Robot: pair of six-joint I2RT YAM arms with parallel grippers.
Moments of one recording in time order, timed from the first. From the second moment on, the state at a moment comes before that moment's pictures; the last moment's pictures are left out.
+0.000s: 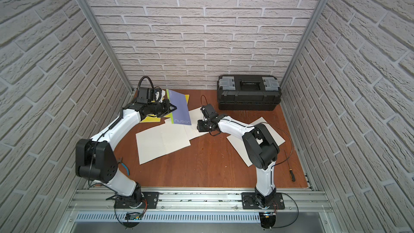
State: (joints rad) left arm -0.18 1.63 1.32 -0.47 0.54 -0.59; right arm 0.58 1.95 1.39 -0.40 -0.17 0.47
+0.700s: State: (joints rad) left arm -0.09 1.75 1.47 -0.47 0.58 -0.59; right arm 0.57 2.17 1.64 -0.46 -0.34 0.44
